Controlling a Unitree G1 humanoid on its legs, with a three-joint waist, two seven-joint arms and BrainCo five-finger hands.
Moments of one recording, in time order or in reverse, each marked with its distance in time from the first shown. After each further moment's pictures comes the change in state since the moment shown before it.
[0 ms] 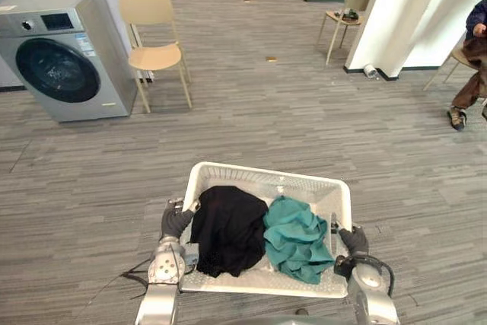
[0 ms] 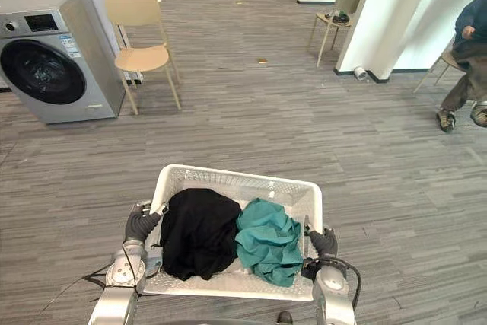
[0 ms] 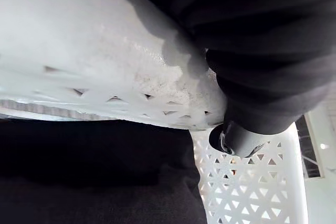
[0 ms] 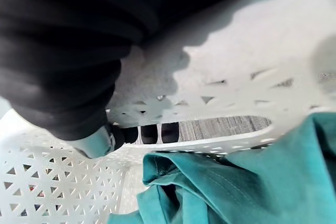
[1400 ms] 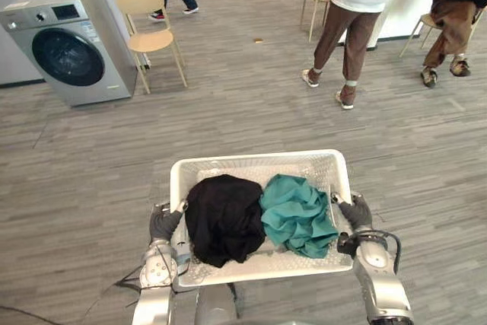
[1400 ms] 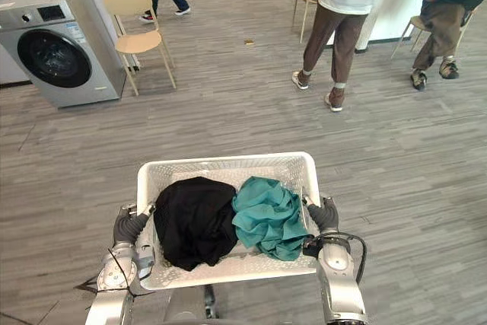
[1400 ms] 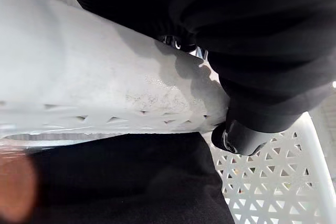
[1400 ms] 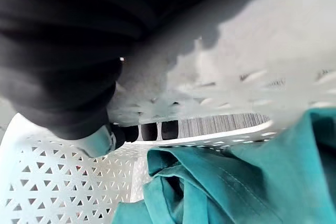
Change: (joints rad) left arm 0.012 -0.060 0.111 -0.022 -0.019 0.001 -0.026; right arm -0.044 -0.089 0.110 -0.232 -0.037 0.070 0.021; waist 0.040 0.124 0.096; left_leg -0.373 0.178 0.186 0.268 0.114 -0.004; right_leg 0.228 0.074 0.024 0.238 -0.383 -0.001
